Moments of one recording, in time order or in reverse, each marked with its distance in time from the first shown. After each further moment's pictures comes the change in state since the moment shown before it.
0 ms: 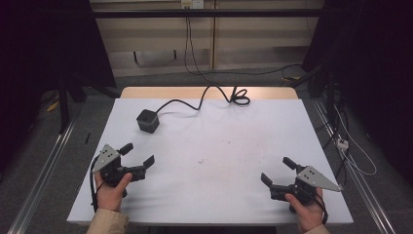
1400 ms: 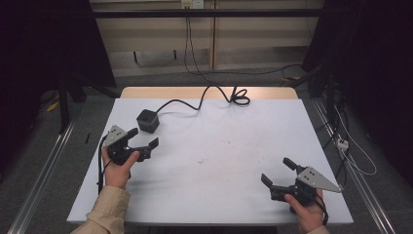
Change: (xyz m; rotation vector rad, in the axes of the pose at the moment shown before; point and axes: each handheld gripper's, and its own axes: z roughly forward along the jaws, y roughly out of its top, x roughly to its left) left arm 0.021 0.028 0.044 0.063 0.026 0.001; right arm 0.001 0.000 -0.002 0.002 0.000 -0.012
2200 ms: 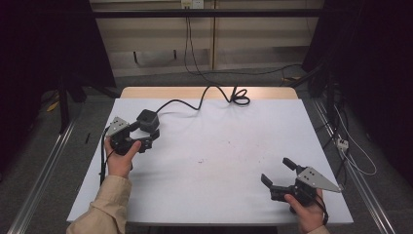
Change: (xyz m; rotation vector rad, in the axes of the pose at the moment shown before) left arm 0.013 0.010 0.019 0.001 0.003 -0.018; right arm 0.000 0.000 0.000 0.002 0.004 -0.003
